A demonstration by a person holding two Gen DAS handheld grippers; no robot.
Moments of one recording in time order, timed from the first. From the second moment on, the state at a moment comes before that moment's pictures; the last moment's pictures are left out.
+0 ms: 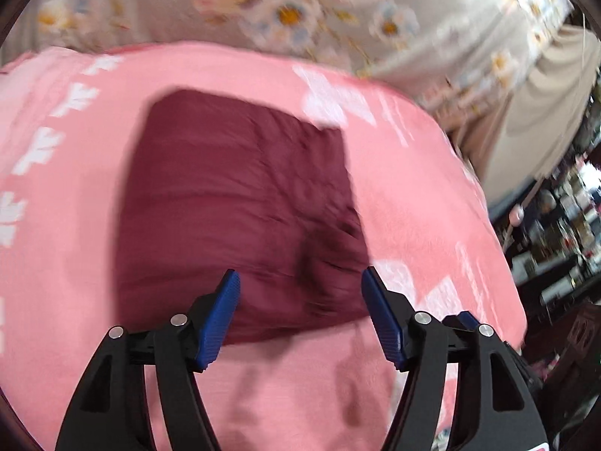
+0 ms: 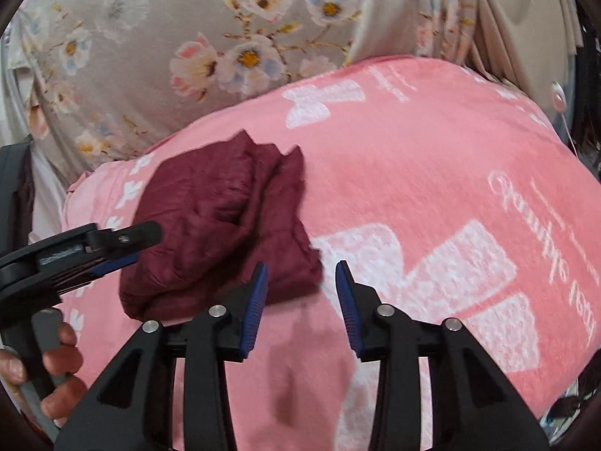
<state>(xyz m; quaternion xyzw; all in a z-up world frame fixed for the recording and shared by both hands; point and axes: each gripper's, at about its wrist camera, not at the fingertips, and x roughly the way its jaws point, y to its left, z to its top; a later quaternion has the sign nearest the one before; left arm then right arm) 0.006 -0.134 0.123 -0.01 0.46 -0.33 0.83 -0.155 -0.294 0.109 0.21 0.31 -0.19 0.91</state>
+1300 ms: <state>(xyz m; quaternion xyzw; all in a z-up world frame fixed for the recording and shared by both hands) 0.017 -0.139 0.032 0.16 0.46 -0.17 0.86 -0.098 -0.312 0.008 0.21 0.38 -0.20 0.88</state>
